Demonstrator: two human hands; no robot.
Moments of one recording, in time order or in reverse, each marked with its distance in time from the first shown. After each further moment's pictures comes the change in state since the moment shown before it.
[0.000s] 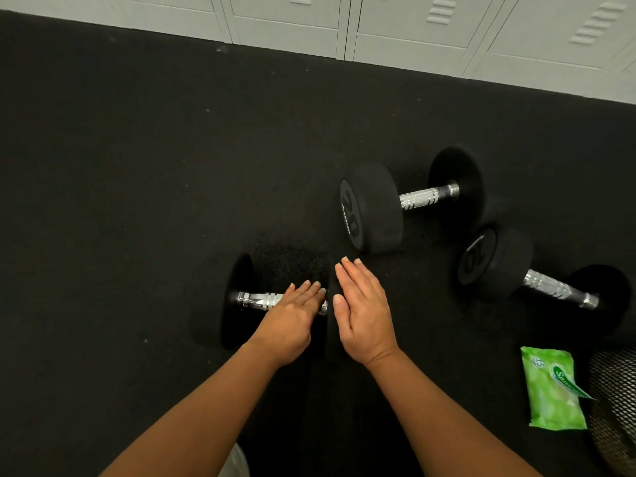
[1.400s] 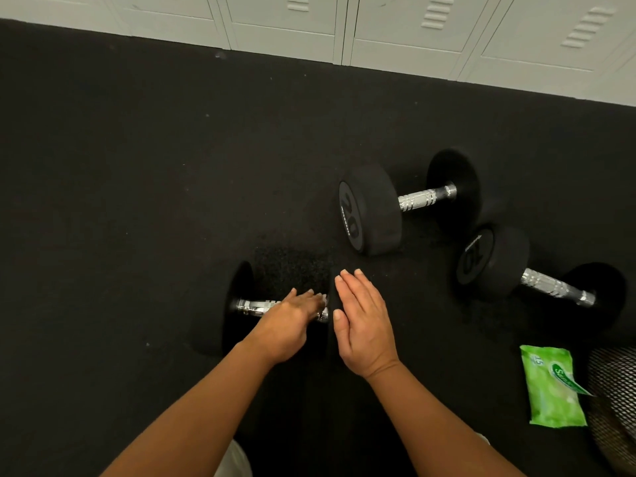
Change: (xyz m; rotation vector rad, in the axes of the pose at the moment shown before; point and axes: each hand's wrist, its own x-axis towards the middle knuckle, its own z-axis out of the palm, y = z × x) left_hand -0.001 -0.008 -0.006 -0.099 -0.034 0.020; right_hand -0.016 -0.003 0.003 -0.055 0.016 -0.048
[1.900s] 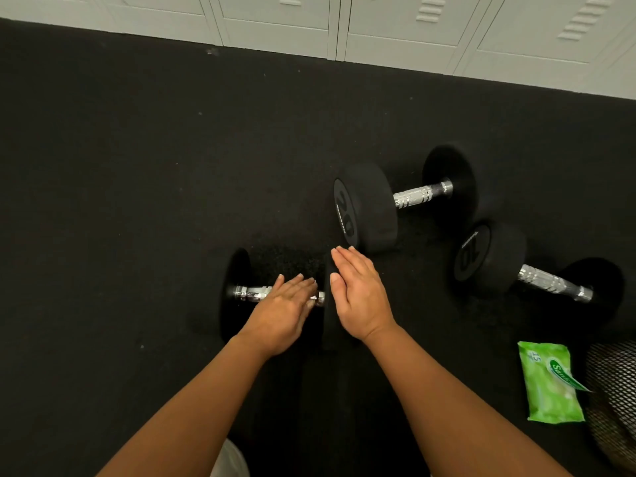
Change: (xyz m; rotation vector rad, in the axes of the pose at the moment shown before) left_hand 0.009 -0.005 -0.002 0.072 0.071 -0.025; right_hand 0.045 0.009 -0.007 0.088 -0.059 0.094
